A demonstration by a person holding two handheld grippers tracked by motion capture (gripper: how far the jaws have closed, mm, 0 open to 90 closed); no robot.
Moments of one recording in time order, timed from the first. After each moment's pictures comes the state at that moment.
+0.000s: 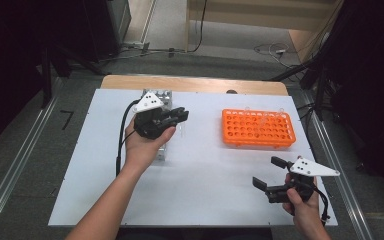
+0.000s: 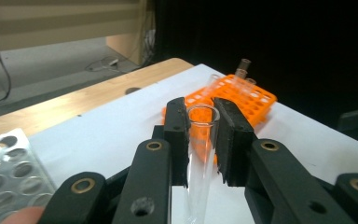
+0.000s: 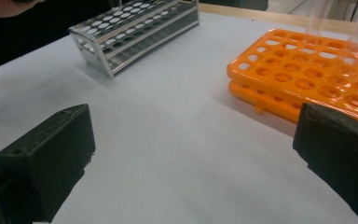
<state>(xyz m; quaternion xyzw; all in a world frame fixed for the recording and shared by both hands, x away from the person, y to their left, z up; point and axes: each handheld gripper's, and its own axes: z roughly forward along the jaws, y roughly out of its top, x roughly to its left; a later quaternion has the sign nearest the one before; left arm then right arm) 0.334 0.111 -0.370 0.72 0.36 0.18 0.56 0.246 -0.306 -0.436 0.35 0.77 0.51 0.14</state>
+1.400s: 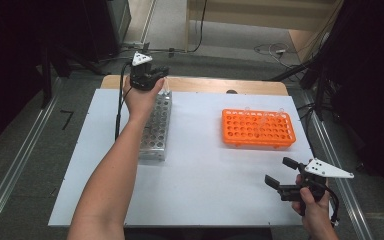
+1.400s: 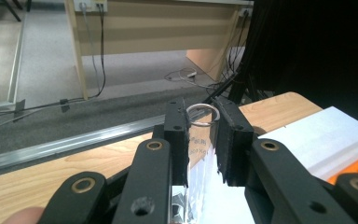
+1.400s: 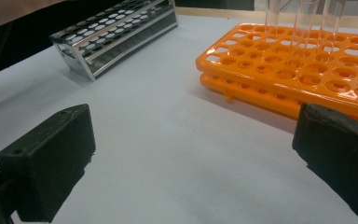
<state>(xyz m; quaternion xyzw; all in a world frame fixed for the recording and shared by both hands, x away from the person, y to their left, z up) 0.478 0.150 -0.385 0.66 0.47 0.27 0.53 0.251 -0.336 -0.446 0.37 0.76 0.52 0.14</state>
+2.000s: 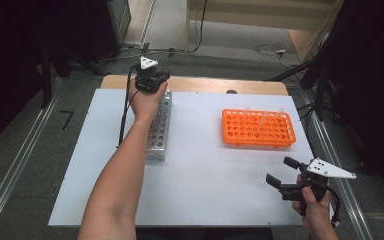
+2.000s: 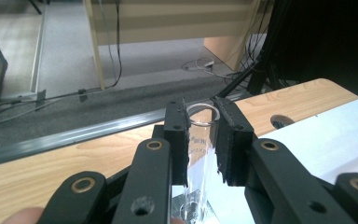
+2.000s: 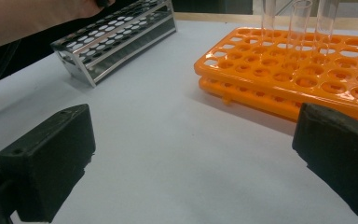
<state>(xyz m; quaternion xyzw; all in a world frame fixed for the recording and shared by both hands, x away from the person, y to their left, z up) 0.490 0.140 -0.407 0.66 0.49 0.28 0.49 0.251 -0.338 -0.446 0.38 0.75 0.53 0.14</state>
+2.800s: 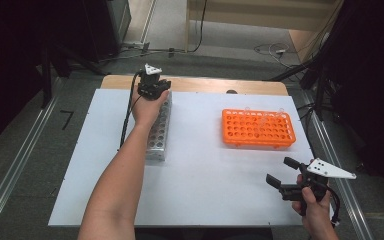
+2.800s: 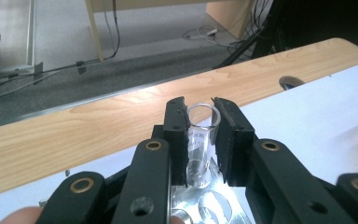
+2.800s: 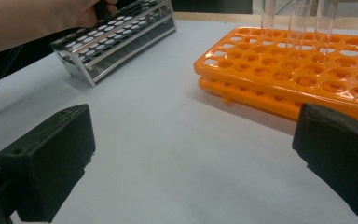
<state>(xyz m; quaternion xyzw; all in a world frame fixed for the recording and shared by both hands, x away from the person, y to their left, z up) 0.493 0.136 -0.428 0.69 0.50 0.25 0.45 0.251 -0.338 -0.446 0.38 0.75 0.53 0.14</state>
